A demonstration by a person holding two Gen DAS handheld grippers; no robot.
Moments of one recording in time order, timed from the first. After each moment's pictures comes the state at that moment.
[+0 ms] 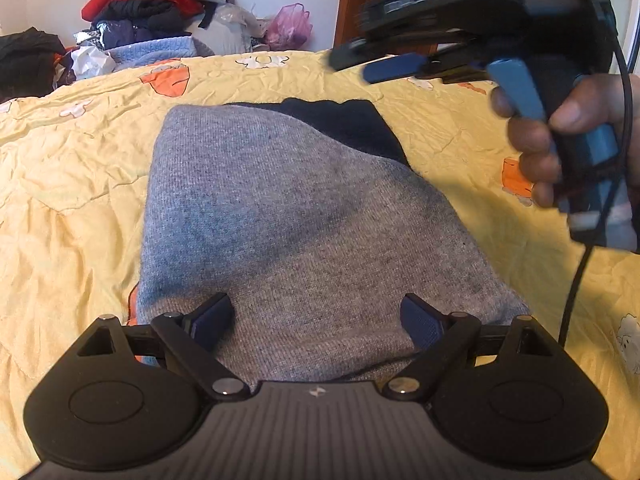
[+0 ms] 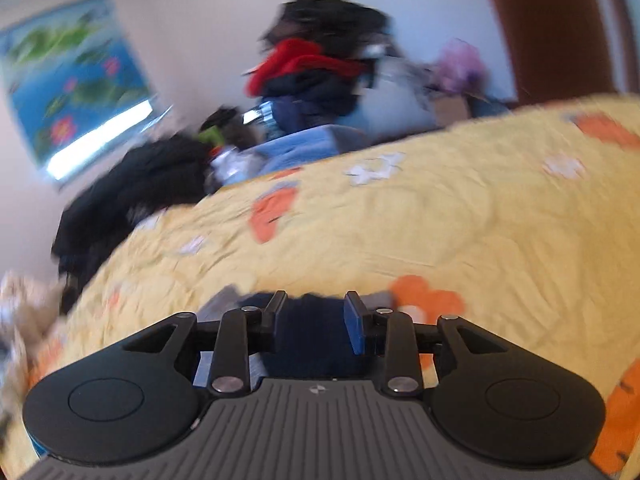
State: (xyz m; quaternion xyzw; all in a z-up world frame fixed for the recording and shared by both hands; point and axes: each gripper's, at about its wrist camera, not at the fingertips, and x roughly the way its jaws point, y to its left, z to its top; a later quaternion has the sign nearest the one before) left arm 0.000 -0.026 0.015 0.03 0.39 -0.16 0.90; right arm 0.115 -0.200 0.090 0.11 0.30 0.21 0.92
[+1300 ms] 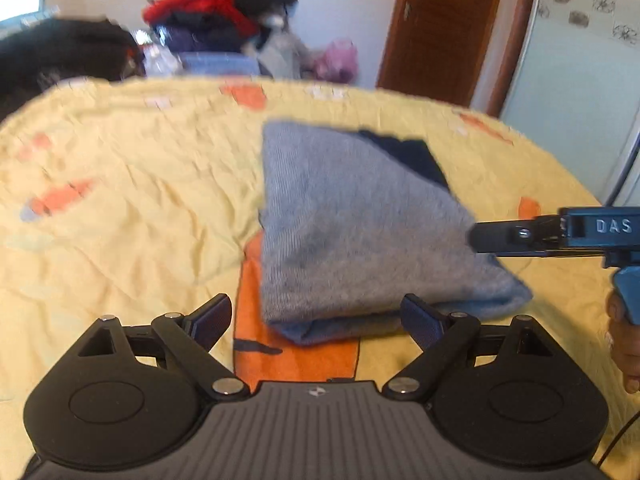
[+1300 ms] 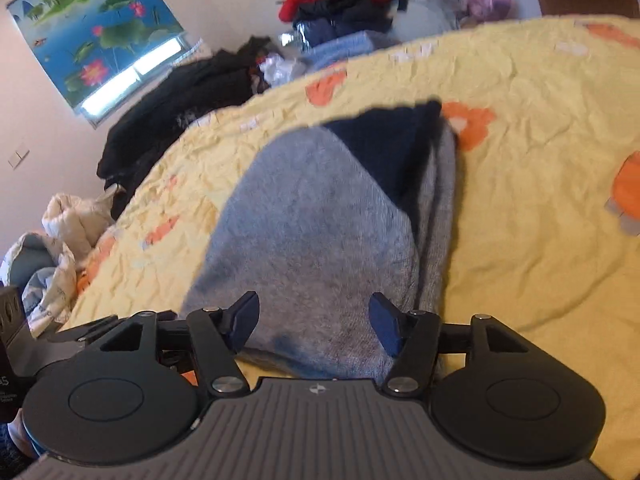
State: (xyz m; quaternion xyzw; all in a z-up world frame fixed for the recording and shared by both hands) left arm -0.069 0.039 0.036 -0.03 0.34 -0.10 0.93; right arm -0.028 -0.204 0.069 0.15 0.36 0.23 0.89
